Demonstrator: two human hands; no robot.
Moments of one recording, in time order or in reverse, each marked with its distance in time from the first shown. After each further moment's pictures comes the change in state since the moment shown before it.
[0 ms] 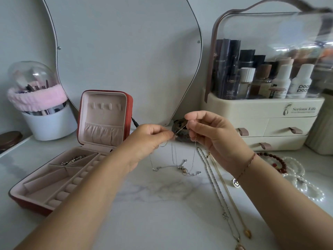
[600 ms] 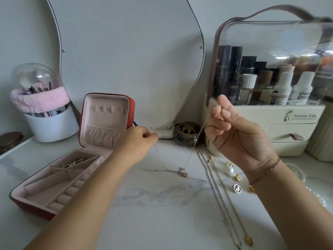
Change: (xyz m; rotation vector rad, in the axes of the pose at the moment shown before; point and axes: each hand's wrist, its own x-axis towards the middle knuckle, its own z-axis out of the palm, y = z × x) left_hand 0.008 -0.015 -0.016 0.391 0.342 0.008; right_hand 0.000 -0.023 -0.023 0.620 -0.371 0.041
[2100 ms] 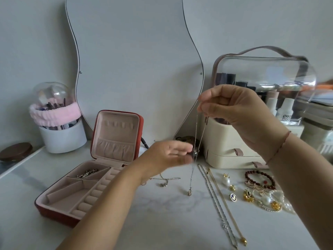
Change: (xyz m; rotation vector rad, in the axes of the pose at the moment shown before) left_hand -0.024 0.032 -0.019 -0.440 -0.602 0.215; right_hand 0.025 -0.043 0.101 -1.100 0.283 -0.167
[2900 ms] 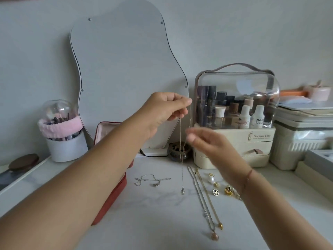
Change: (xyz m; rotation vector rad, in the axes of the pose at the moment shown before) left_hand 0.011 0.137 0.000 -0.082 0.297 0.158; right_hand -0.059 0.025 0.000 -0.190 0.004 0.121
